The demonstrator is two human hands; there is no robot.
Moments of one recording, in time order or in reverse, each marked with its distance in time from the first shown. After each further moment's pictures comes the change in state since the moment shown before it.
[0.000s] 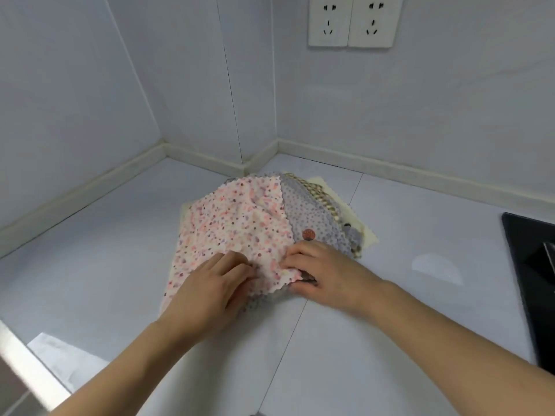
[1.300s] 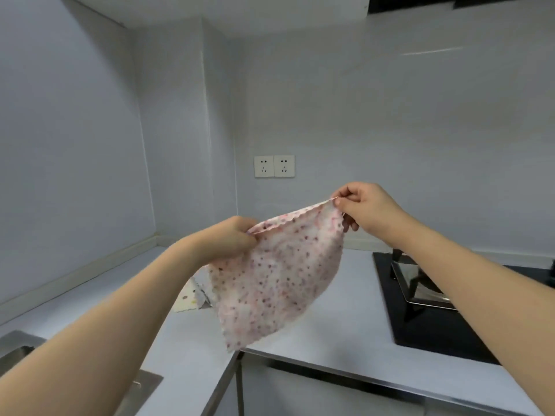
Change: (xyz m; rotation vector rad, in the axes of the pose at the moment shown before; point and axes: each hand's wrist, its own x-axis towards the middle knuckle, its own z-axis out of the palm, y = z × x) left_hand -0.022 0.175 -0.193 -0.406 -0.137 -0.184; right_hand -0.189 -0.210 -0.178 0.309 0.771 0.410
